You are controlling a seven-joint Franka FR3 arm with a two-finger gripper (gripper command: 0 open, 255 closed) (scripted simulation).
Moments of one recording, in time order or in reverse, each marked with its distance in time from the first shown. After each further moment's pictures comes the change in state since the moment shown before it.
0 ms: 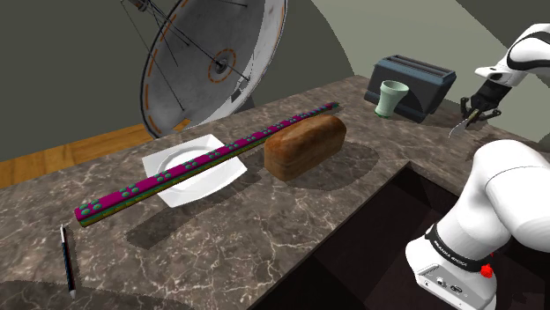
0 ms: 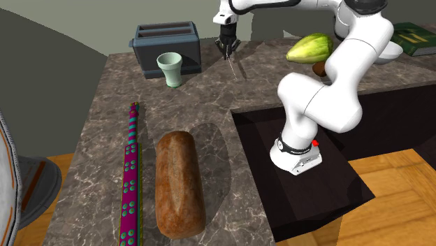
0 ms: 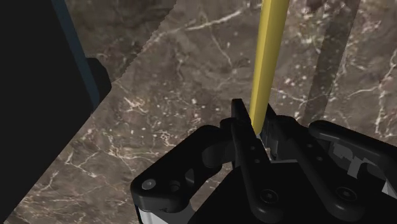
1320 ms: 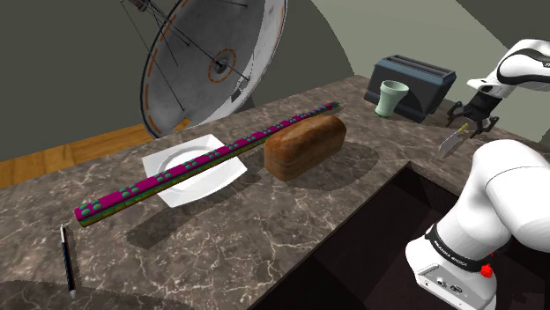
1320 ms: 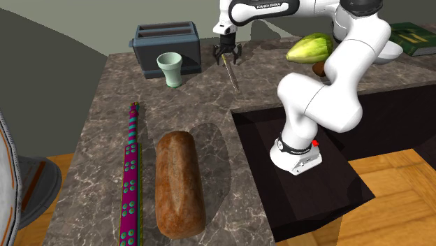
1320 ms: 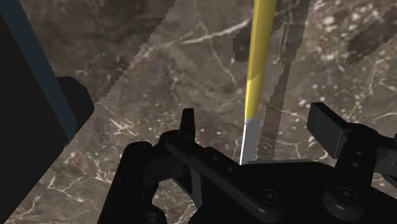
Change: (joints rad) arm 0.019 -0.027 -0.075 -0.042 -0.057 0.071 0.015
